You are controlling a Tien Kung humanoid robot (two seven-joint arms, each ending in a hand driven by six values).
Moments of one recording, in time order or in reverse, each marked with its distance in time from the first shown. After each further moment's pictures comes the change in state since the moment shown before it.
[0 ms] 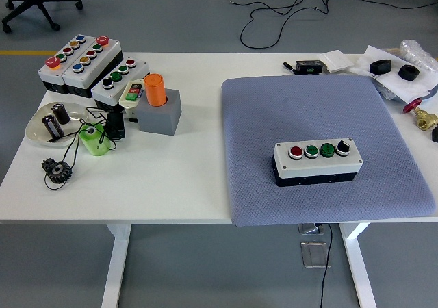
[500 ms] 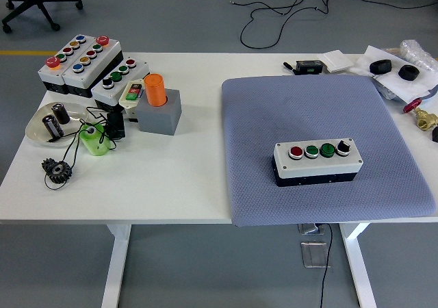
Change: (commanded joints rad) left arm 0.004 -0.005 -0.008 0.000 0.000 -0.001 -0.001; right arm 0.017 0.002 -0.017 0.006 0.002 0.000 -0.012
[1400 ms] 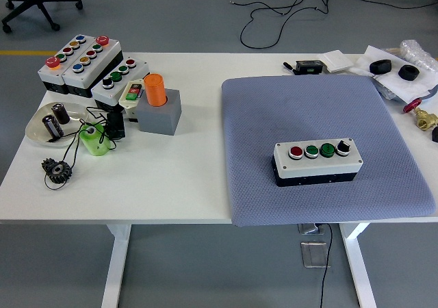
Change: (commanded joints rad) left arm -0.003 0.003 0.010 0.000 -0.001 -0.002 0.000; right arm -0.007 0.004 0.009 0.004 0.024 0.005 -0.016
